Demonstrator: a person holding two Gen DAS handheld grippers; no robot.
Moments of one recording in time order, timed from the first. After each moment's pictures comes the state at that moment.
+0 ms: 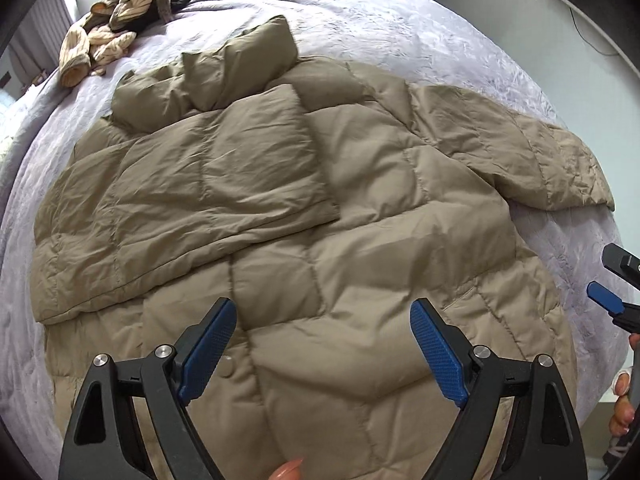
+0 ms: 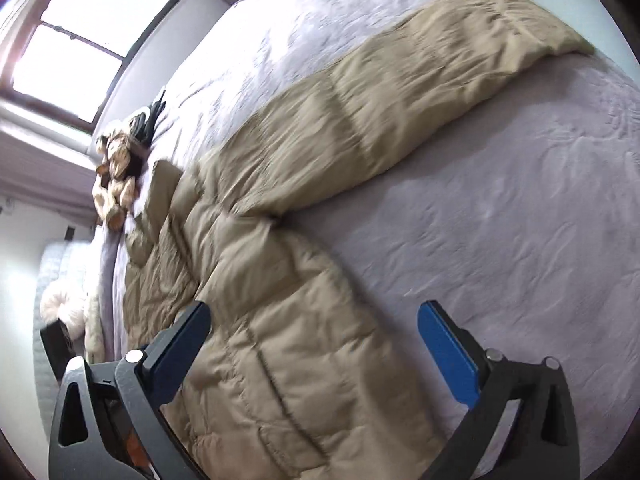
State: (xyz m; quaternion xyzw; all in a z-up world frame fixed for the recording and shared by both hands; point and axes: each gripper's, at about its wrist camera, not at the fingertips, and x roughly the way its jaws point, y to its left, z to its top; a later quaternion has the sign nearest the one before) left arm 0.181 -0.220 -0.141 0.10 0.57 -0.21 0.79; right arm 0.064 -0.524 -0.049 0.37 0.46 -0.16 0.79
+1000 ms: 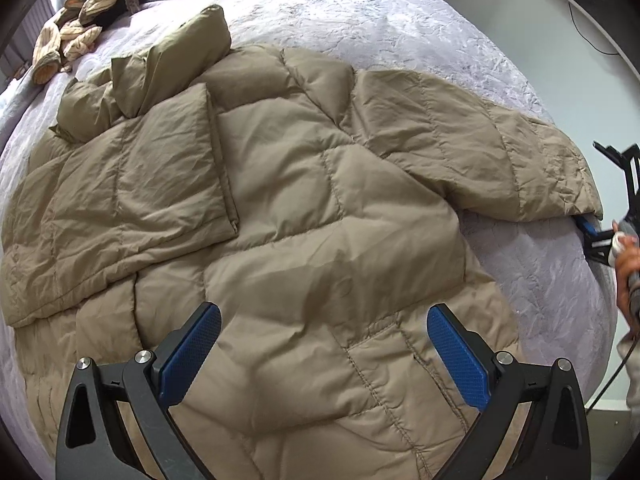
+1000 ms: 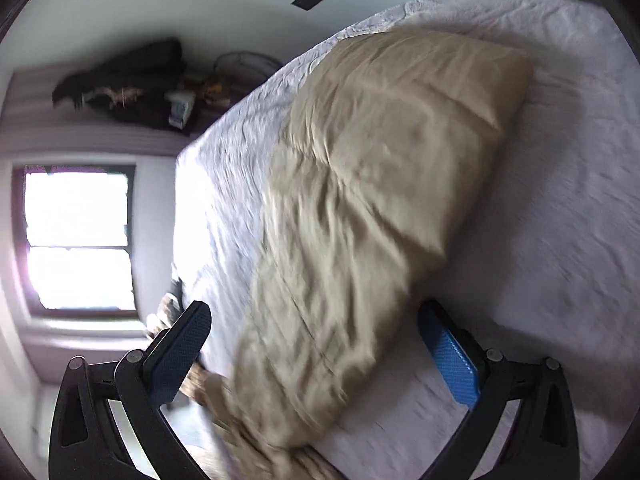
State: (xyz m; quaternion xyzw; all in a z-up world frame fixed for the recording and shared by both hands) left arm 0.183 -0.289 -0.148 0.09 0.60 -0.23 0.76; right arm 0.069 -0.739 -0.088 0.62 0.25 -0.22 0.71
